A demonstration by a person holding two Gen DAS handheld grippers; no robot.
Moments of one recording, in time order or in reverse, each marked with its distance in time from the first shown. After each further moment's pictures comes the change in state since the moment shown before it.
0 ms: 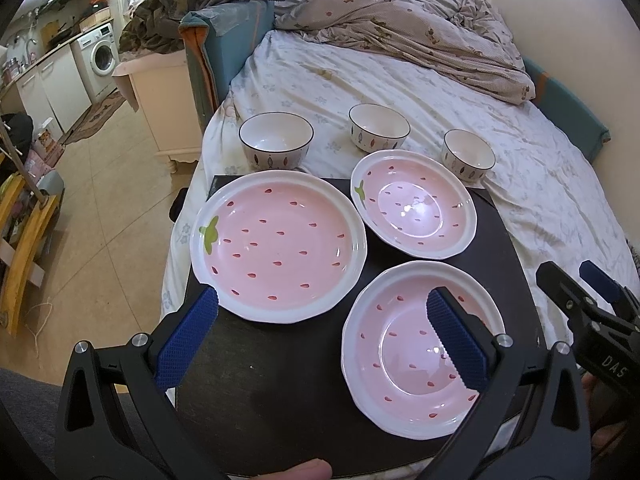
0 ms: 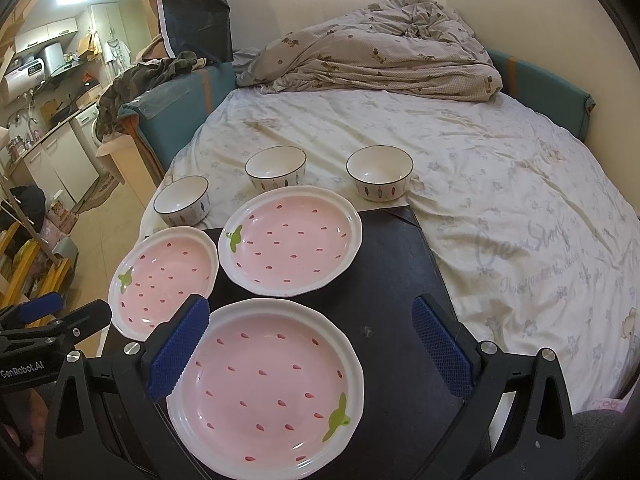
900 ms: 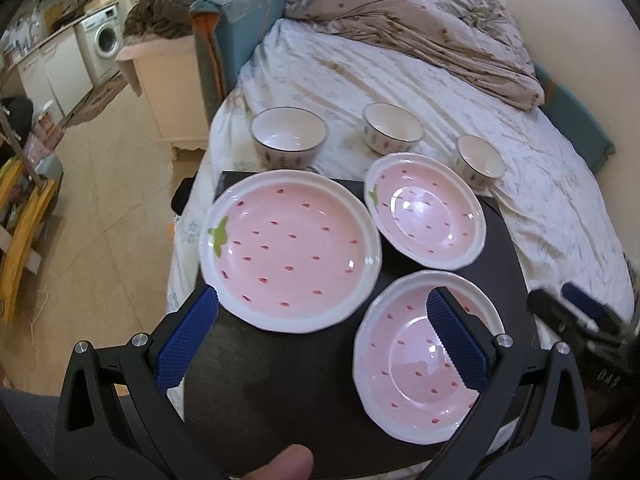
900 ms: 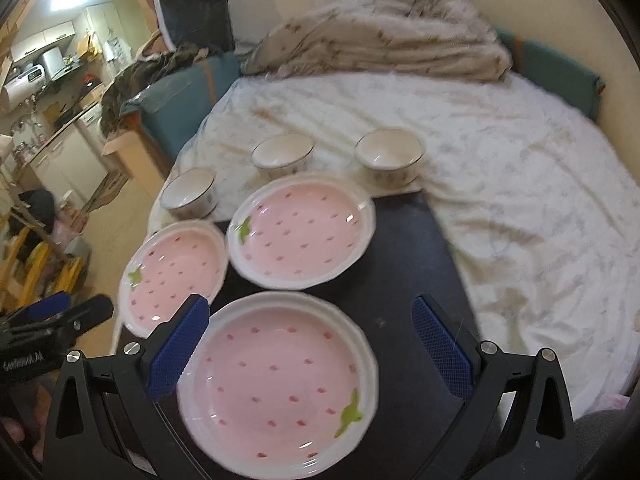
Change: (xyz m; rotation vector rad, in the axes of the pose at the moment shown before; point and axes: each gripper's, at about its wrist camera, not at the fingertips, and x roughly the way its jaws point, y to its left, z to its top) left arm 0.004 0.026 0.024 -0.058 0.053 -0.014; right arm 0.015 -0.006 0.007 0.047 0.108 0.082
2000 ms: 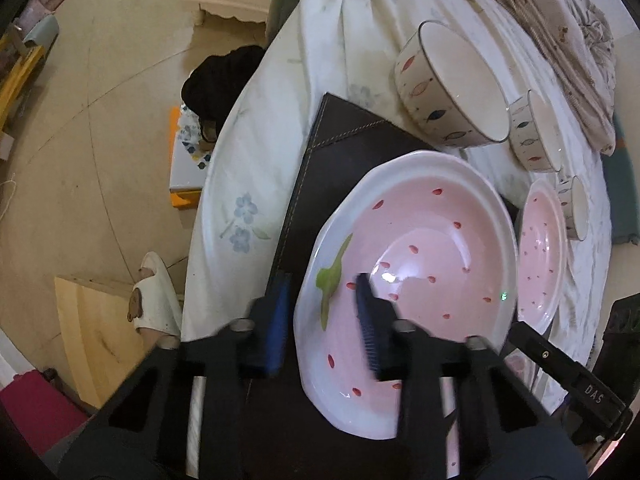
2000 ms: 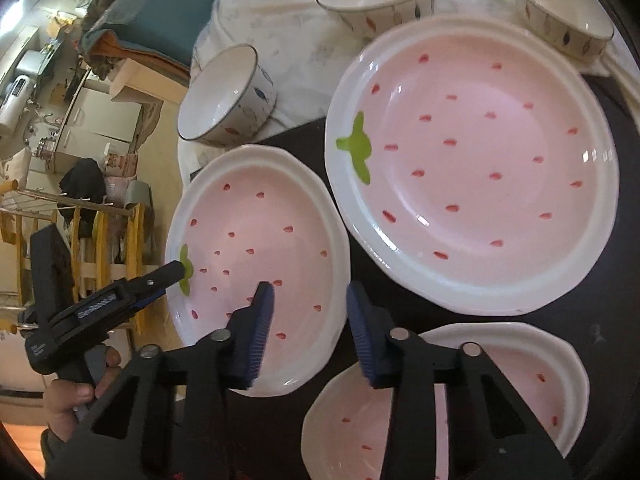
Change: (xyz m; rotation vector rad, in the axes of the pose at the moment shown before) left arm 0.167 0.140 0.047 -0.307 0.432 -0.053; right arm 0.189 0.066 0.033 0.189 0.538 0.240
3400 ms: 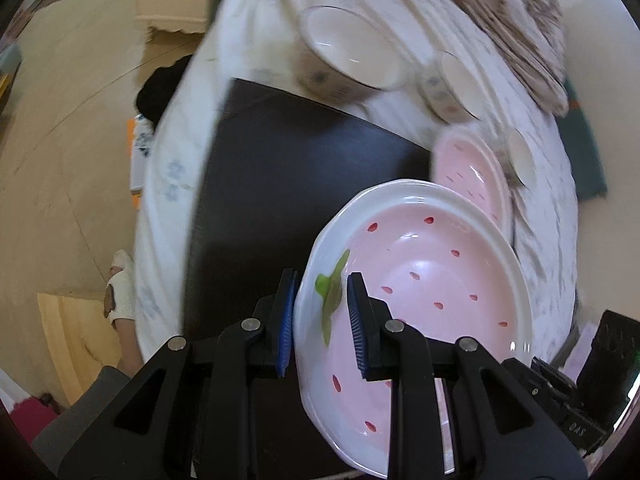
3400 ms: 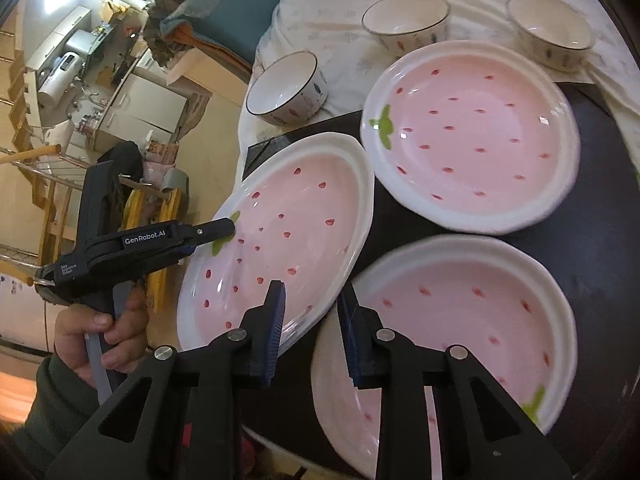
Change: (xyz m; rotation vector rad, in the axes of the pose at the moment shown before) left arm -0.043 -0.052 -0.053 0.141 -0.021 -0.152; right arm -0.070 -0.001 -0.068 -0.138 -0.075 0.126
